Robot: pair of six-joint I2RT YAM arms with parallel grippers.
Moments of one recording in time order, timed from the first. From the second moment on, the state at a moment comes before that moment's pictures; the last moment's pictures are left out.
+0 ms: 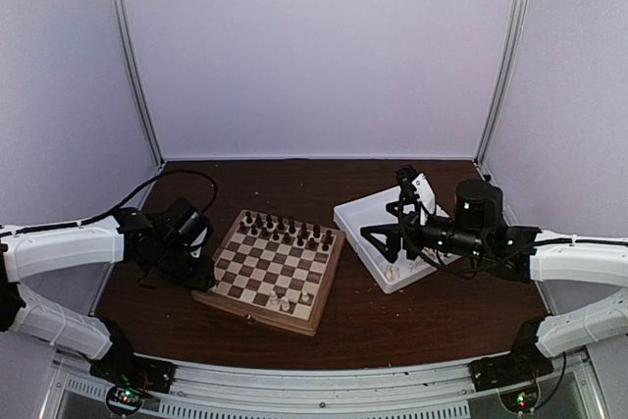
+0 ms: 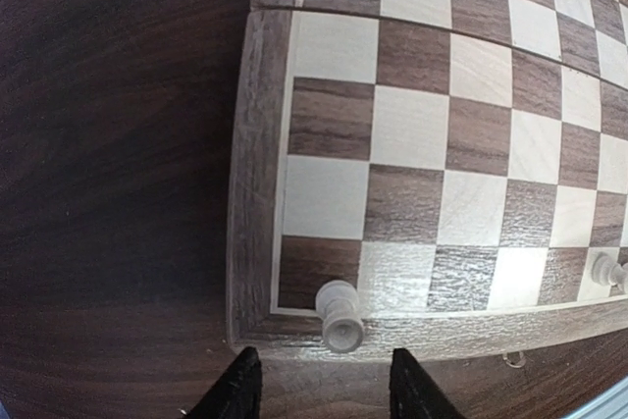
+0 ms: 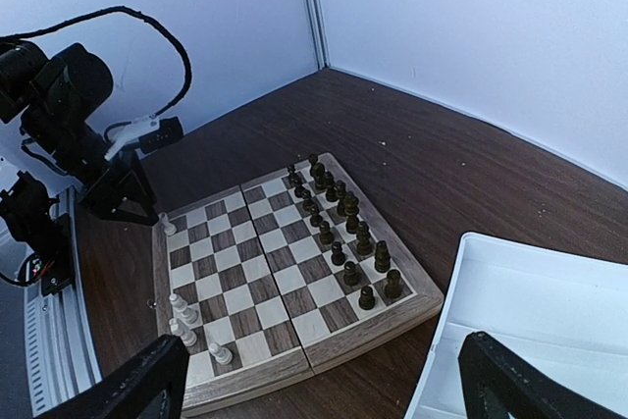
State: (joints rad) left arm -0.71 1.22 0.74 -0.72 -0.13 -0.51; right arm 0.82 1.11 0.63 0.24 -0.13 0.14
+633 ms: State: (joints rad) left arm -0.69 1.30 0.75 -0.68 -0.09 -0.50; right arm 0.82 1.10 0.63 0.24 -0.13 0.14
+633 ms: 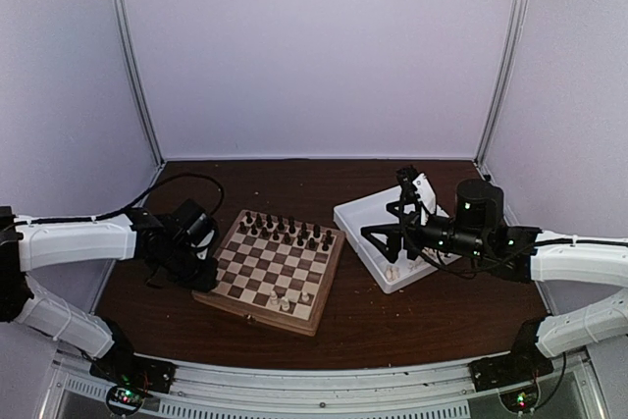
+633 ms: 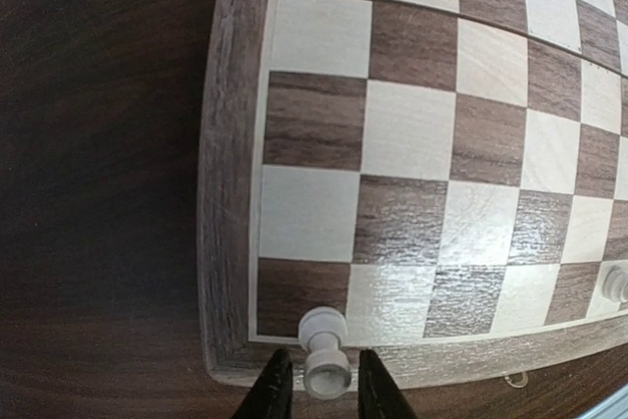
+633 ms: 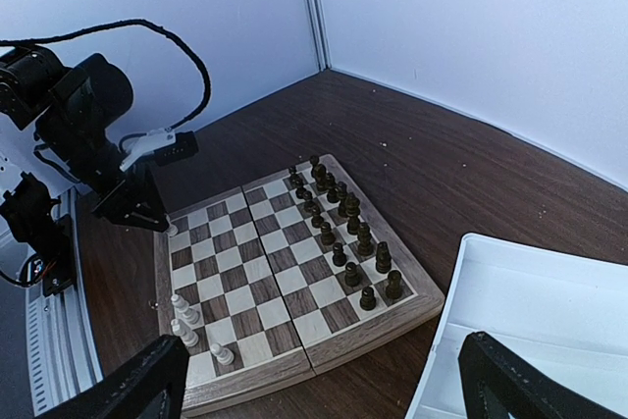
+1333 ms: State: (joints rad) left arm -0.72 1.33 0.88 -0.69 0.01 -0.42; right arm 0.82 1.10 0.63 0.24 -0.13 0.14
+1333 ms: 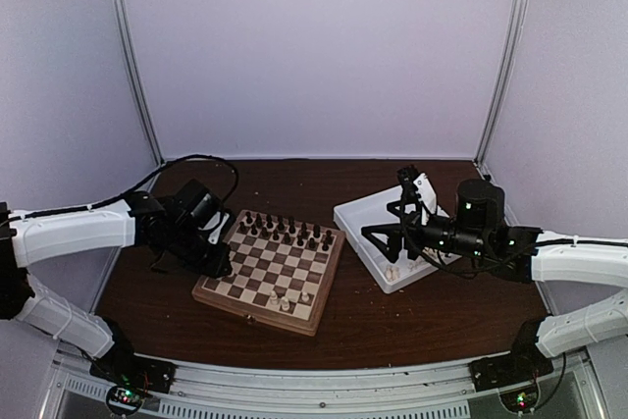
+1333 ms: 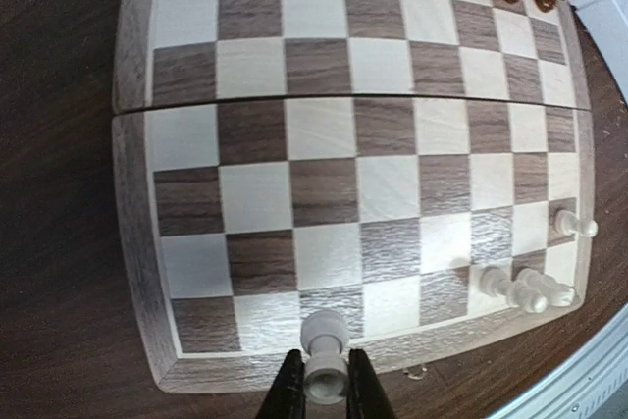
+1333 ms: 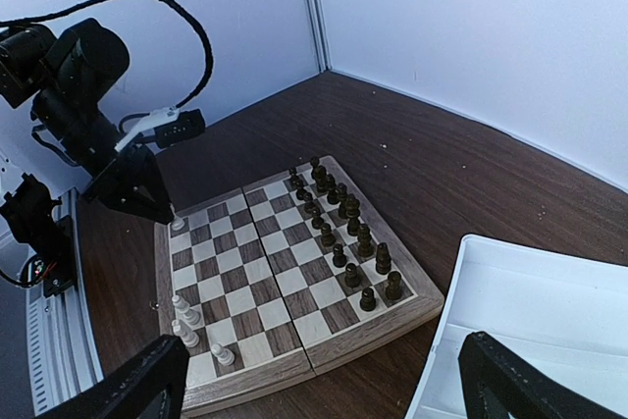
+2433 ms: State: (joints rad) left arm -1.15 1.70 1.22 -0.68 0.00 -0.39; right arm 0.82 1.06 0.59 0.24 -0.13 0.15
